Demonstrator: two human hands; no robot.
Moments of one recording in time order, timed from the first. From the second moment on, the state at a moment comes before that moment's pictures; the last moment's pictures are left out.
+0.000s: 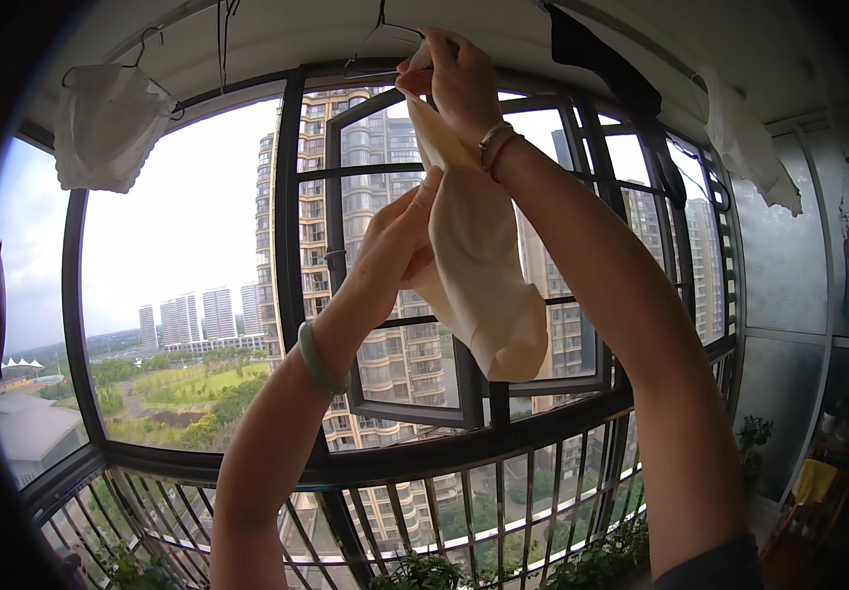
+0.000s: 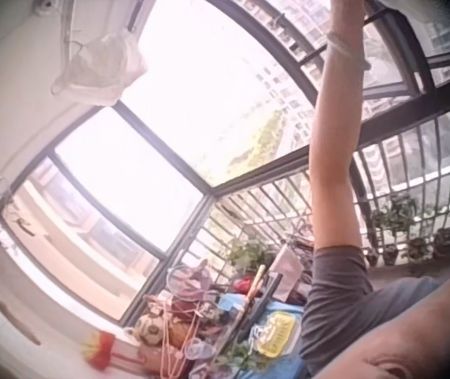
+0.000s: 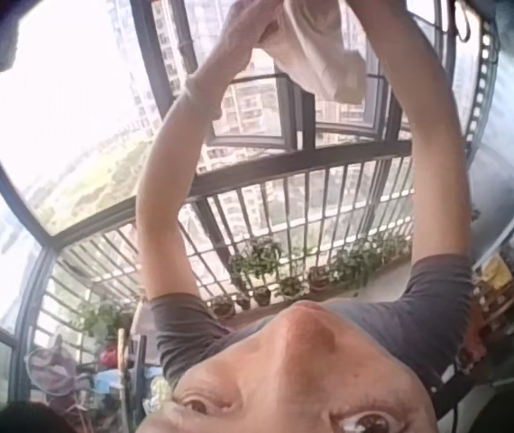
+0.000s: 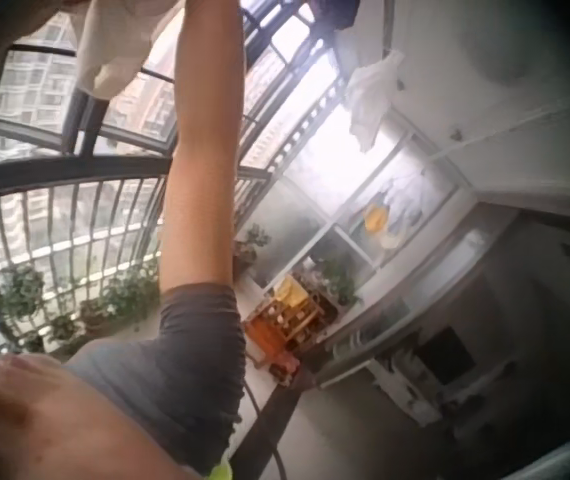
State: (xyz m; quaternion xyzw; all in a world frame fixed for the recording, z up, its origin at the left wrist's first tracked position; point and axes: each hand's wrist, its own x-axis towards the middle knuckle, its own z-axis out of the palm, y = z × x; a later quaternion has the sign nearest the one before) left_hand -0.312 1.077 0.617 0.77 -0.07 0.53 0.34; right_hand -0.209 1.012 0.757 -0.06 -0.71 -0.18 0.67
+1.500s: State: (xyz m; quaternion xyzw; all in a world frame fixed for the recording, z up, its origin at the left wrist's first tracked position) left_hand -0.235 1.044 0.624 0.63 -0.15 0.66 0.38; right_hand -0.121 0.957 0.725 -0.23 -0.66 -0.54 0.47
